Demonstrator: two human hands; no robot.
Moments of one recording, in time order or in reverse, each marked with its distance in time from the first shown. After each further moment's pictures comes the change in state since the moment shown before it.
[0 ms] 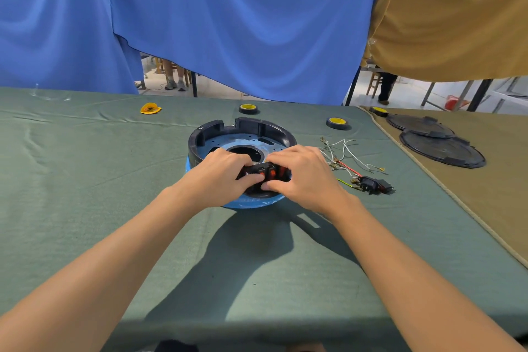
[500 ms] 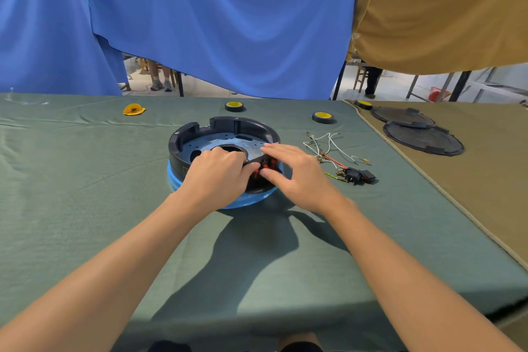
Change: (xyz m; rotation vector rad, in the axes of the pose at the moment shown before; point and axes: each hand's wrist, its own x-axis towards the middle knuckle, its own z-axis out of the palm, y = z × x) left_hand 0.004 0.027 0.012 0.239 0.118 -0.123; right_hand -0.020 0.009 -0.001 0.281 0.053 0.130
